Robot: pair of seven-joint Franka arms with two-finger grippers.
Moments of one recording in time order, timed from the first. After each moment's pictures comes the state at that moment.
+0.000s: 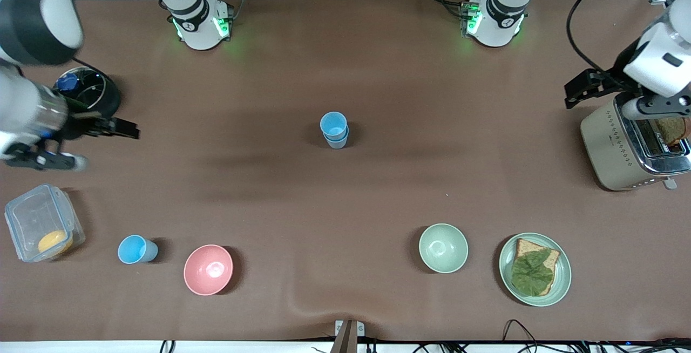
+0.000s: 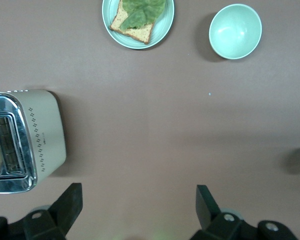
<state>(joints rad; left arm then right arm) 0.00 0.03 -0.14 -1.50 0.03 1.49 -0.15 0.07 0.13 -0.06 -1.56 0.05 1.54 0.04</state>
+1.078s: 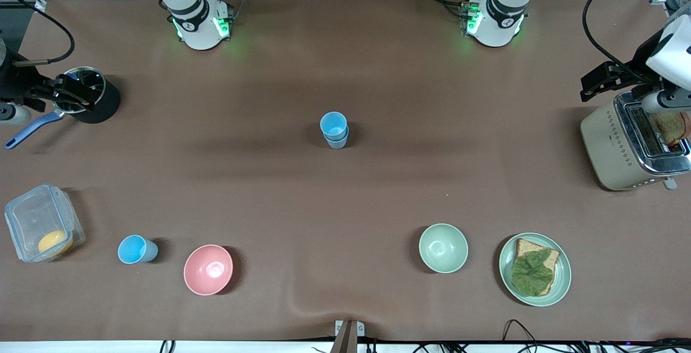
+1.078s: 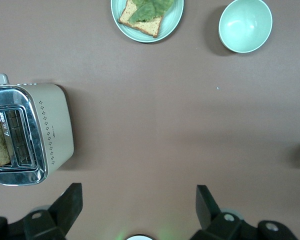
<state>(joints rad) 0.00 0.01 -0.11 -1.50 0.03 1.46 -0.13 -0.04 0.00 0.04 -1.57 -0.04 1.51 -0.02</state>
